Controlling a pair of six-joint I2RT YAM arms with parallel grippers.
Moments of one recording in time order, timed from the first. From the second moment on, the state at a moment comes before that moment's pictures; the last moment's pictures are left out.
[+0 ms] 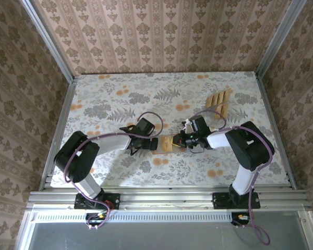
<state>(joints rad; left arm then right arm) -0.76 1.65 0.85 -0.35 -0.15 -0.48 0.43 1.79 0.69 0.27 -0.63 0.78</state>
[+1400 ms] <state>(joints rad) -0.69 1.57 0.82 -0.39 -0.11 -0.46 0.54 1.67 0.97 -0.36 -0.30 0.51</state>
